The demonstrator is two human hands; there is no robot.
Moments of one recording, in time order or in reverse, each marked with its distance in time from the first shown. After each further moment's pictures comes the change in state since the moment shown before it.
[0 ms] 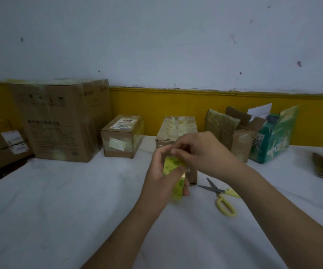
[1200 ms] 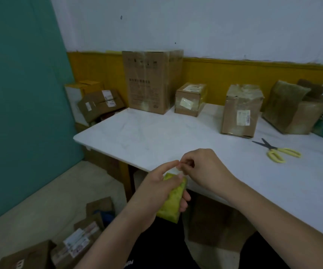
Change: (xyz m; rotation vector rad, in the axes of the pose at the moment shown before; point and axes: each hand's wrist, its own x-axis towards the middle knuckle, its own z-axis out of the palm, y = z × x) left_hand -0.254 0.068 -0.067 0.053 0.260 -0.474; right_hand -0.113 -0.173 0.095 0.228 -0.255 -0.006
